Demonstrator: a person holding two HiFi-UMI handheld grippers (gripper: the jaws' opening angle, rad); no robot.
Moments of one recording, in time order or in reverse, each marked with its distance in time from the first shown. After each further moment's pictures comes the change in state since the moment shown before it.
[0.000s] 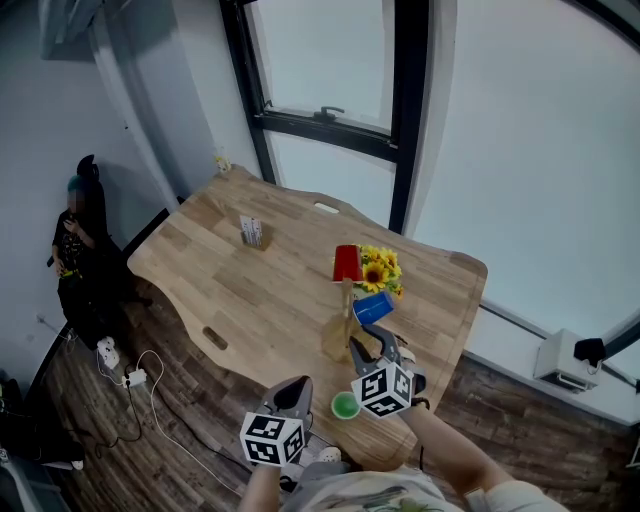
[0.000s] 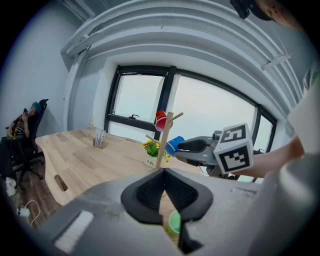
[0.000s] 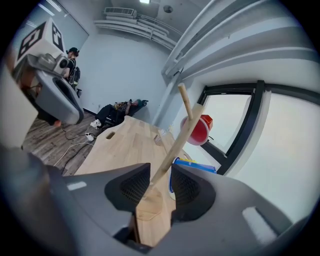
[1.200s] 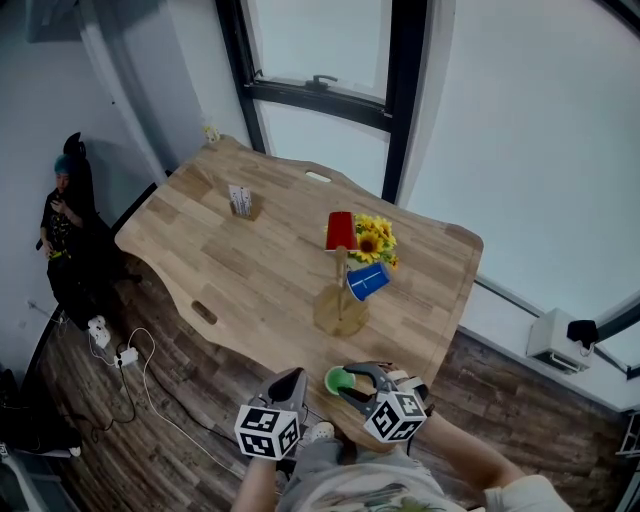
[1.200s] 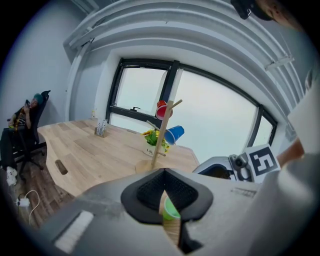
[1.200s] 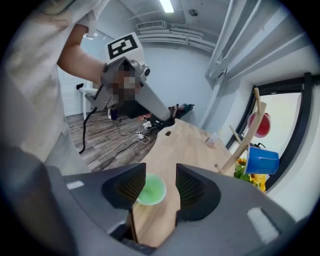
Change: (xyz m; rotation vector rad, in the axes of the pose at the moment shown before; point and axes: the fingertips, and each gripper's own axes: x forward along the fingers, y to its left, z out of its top) left arm -0.009 -0.005 -0.043 -0.046 0.063 -0.005; right arm -0.074 0.144 -0.057 -0.192 -0.058 0.521
